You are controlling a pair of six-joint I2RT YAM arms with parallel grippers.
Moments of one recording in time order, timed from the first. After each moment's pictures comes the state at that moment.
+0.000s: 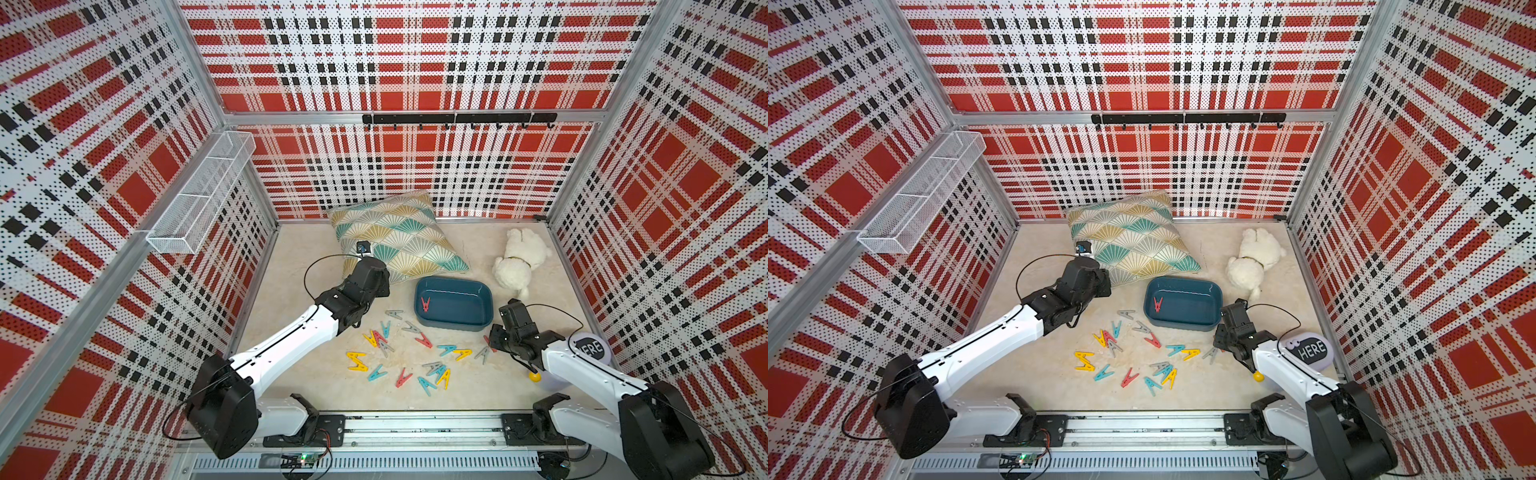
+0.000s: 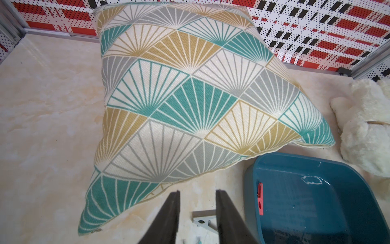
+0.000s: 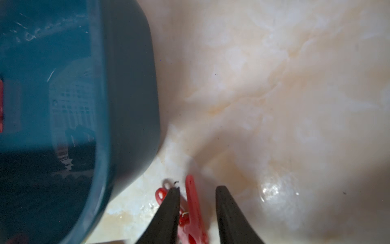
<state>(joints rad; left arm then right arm) -0.63 1.31 0.97 -0.29 -0.40 -0.51 0.35 1.13 0.42 -0.33 0.11 0.59</state>
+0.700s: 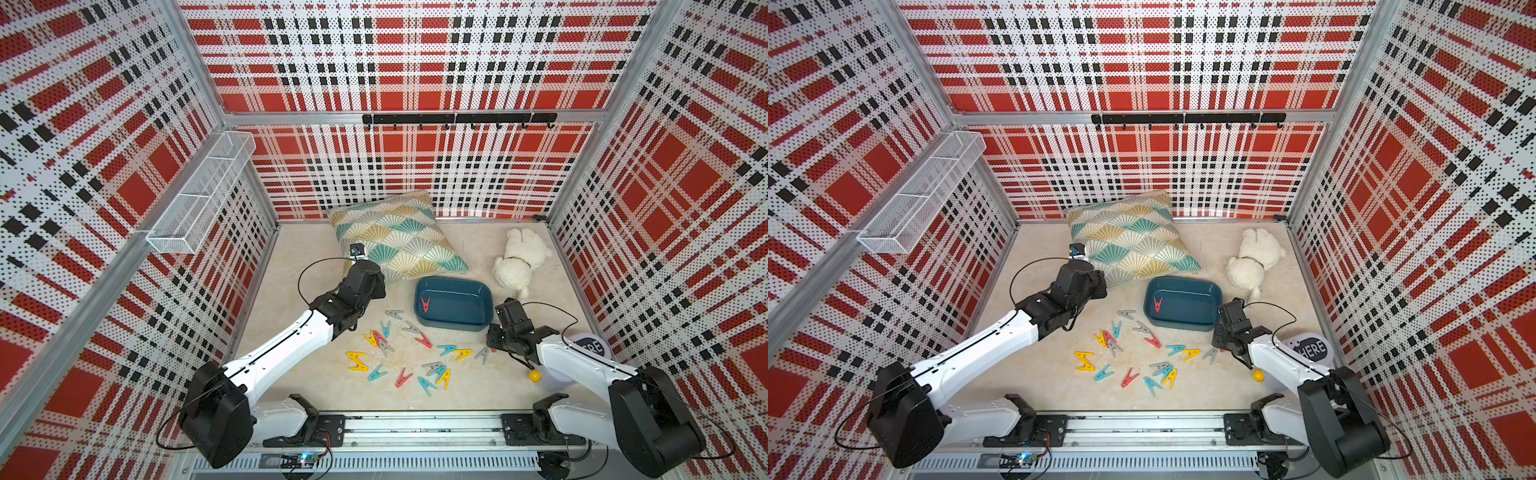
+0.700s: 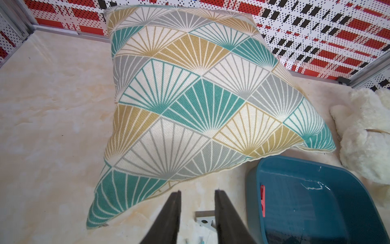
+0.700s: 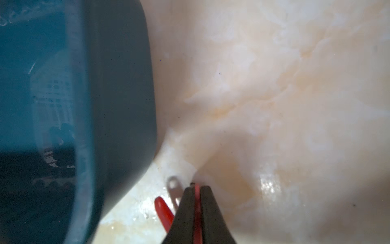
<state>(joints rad) -0.61 1.27 0.93 -0.27 -0.39 -0.52 0.36 1.20 0.45 -0.33 0.12 0.58</state>
